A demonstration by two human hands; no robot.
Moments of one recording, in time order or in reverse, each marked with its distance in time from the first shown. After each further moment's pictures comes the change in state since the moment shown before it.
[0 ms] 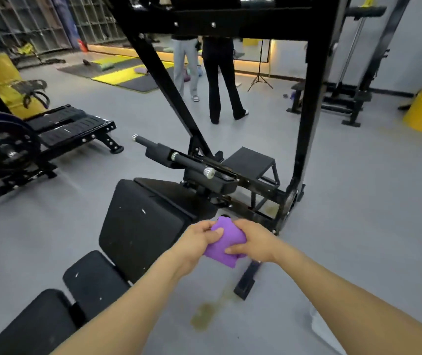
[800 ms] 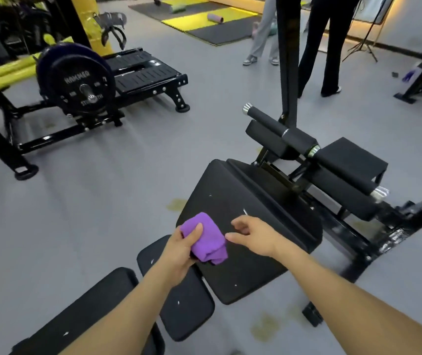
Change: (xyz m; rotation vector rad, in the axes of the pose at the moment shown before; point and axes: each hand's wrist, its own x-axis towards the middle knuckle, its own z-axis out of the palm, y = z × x) left_hand 0.076 -0.116 -0.366 -0.501 0.382 -0.073; right_hand 0.308 -0.154 0.197 0.107 -0.275 0.044
